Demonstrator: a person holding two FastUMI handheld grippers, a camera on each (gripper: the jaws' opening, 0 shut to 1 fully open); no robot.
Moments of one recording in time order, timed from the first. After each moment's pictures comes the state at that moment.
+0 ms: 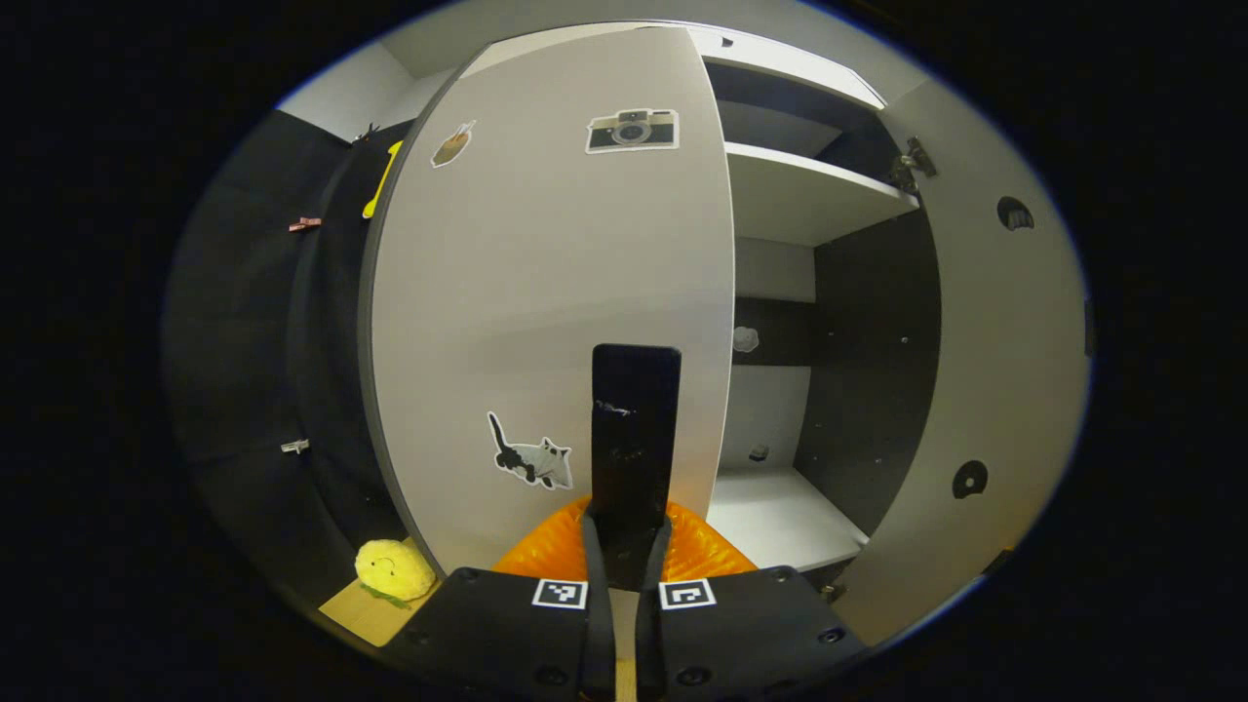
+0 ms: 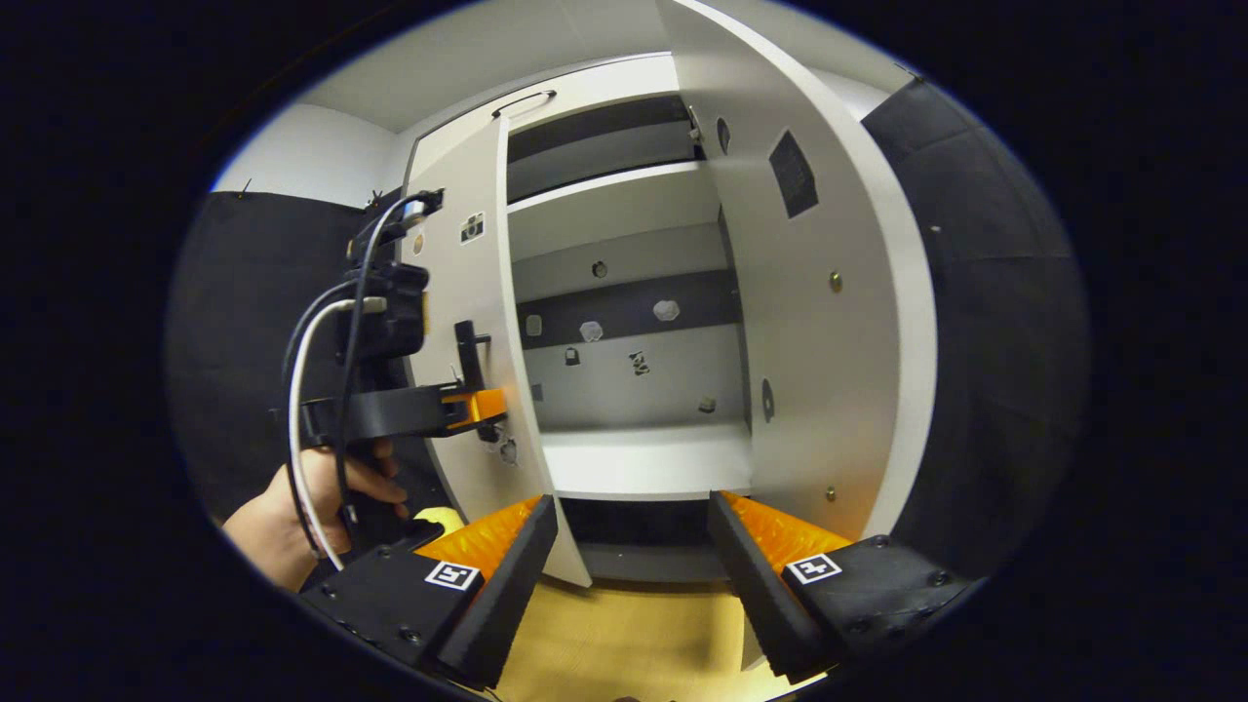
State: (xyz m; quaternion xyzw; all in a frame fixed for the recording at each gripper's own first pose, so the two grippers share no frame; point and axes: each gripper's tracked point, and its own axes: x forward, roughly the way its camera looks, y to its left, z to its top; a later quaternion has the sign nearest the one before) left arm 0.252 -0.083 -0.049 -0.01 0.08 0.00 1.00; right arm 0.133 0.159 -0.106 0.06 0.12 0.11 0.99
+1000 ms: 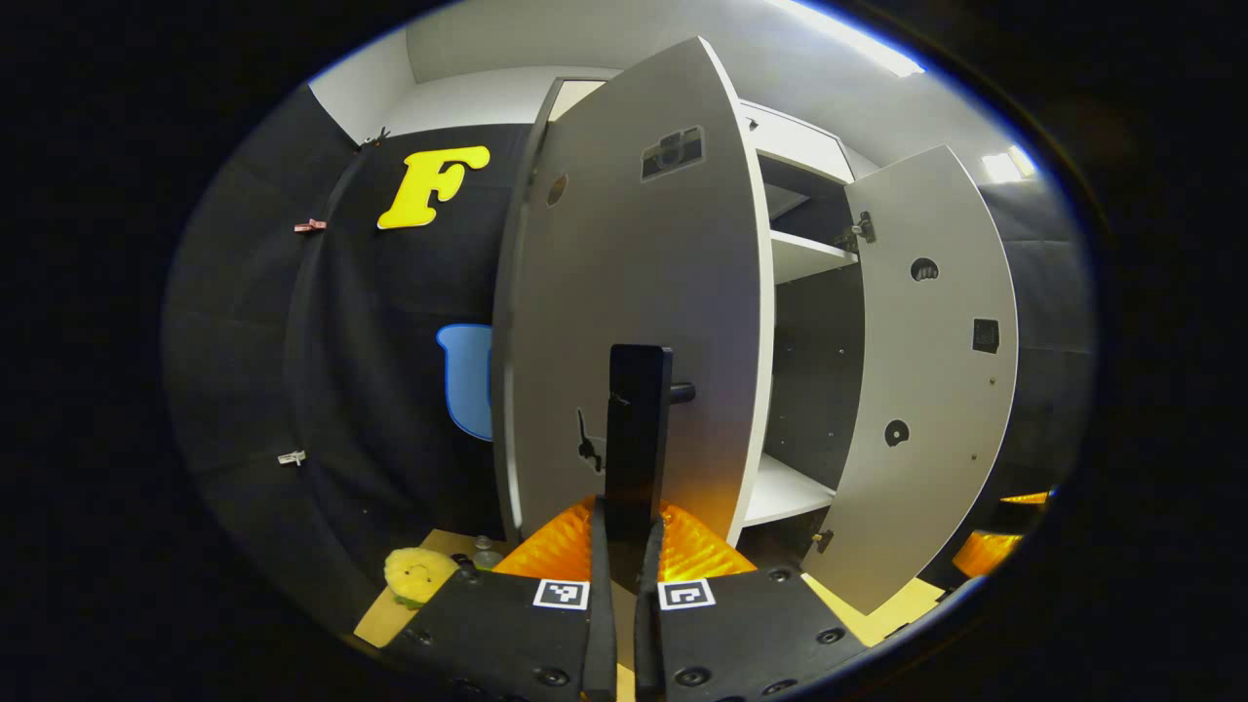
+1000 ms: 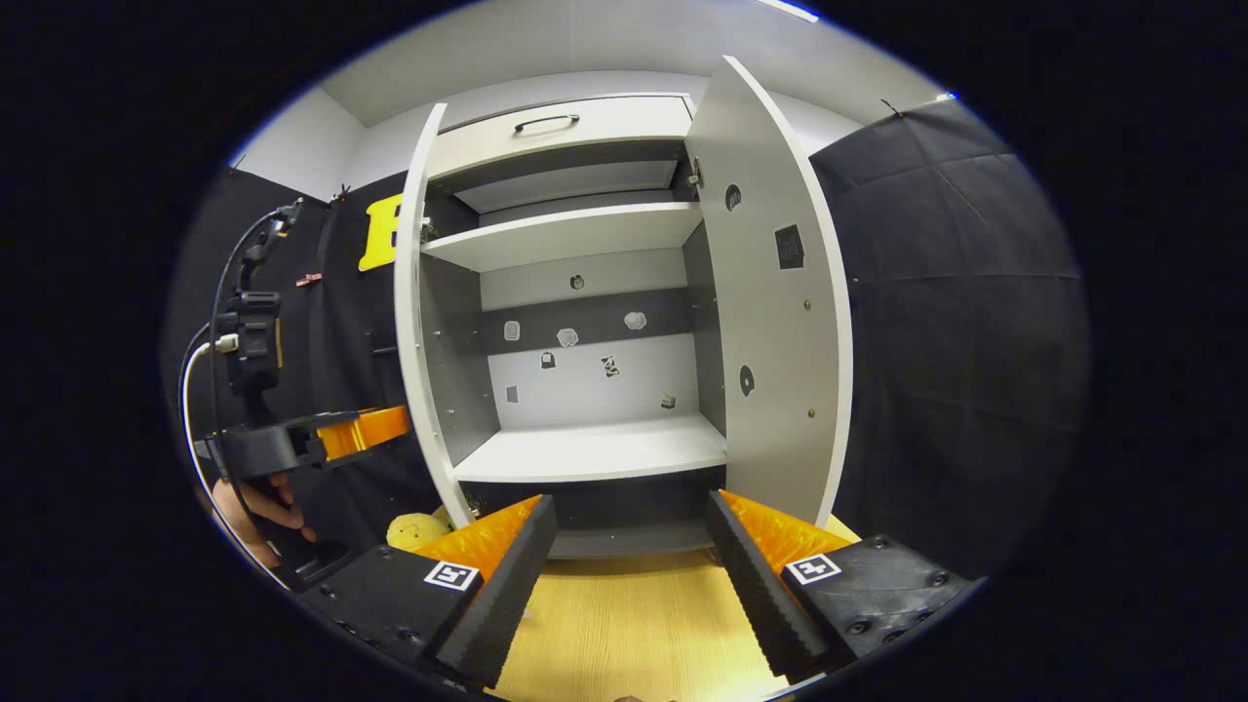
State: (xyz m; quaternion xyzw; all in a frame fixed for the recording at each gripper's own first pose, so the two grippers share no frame) left arm 0.188 0.001 -0.044 0.00 0.04 -0.07 1.00; right arm 0.033 0.219 -0.092 0.05 0.10 0.01 0.99
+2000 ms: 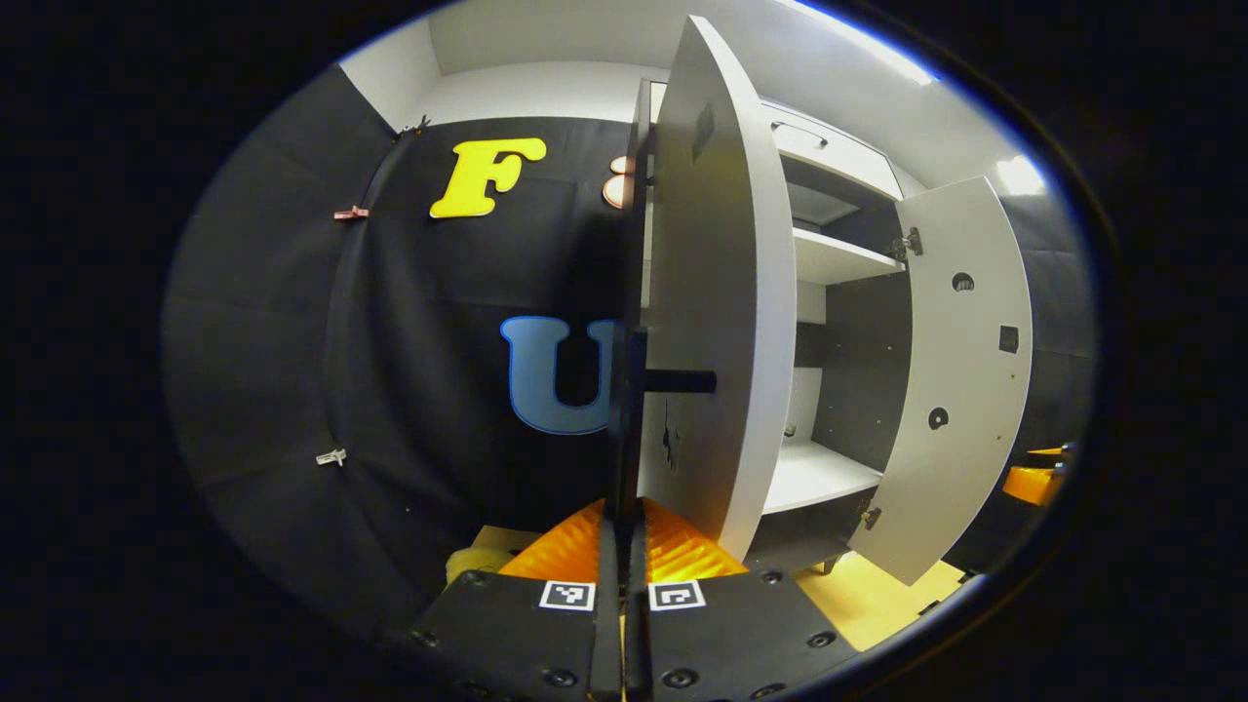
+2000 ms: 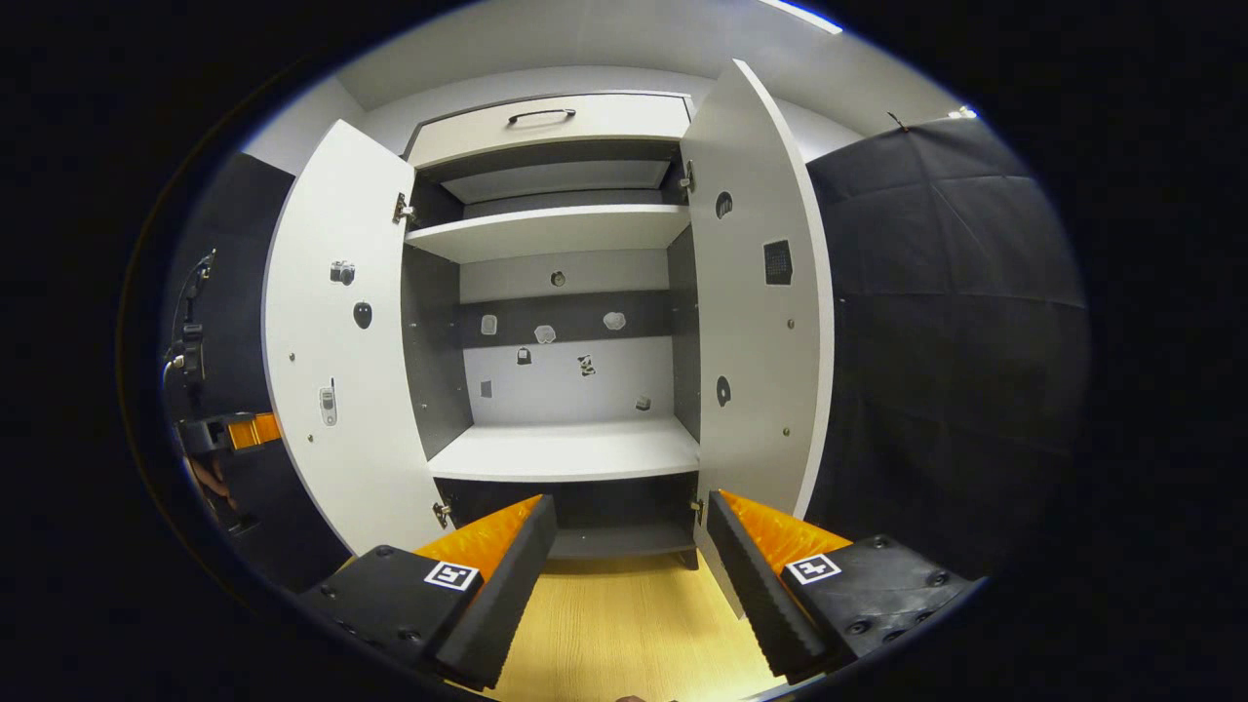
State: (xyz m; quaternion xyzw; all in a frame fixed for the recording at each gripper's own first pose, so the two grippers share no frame) left arm 0.172 0.118 -0.046 -0.02 0.06 -0.04 1.00; right arm 0.045 0.201 -0.082 0.01 0.11 -0.02 0.99
